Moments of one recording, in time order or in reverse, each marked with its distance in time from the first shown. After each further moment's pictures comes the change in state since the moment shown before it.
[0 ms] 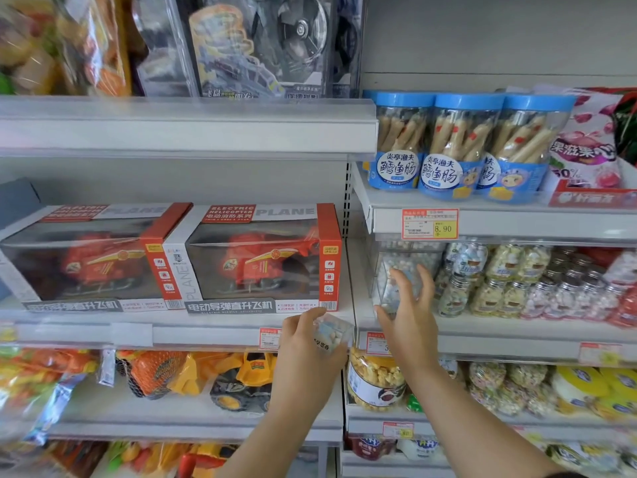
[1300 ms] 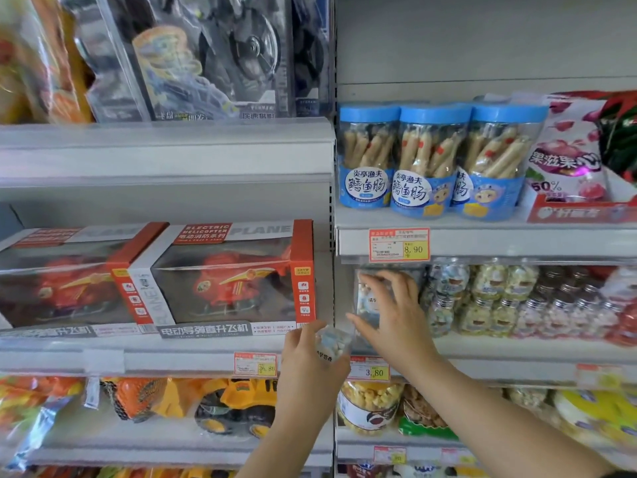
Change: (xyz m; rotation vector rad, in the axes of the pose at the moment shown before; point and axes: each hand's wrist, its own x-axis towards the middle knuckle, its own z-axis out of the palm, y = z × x) left_hand 0.025 0.020 0.048 0.016 0.025 -0.033; right_hand 0.047 0.016 -0.021 -0.055 -0.056 -0.362
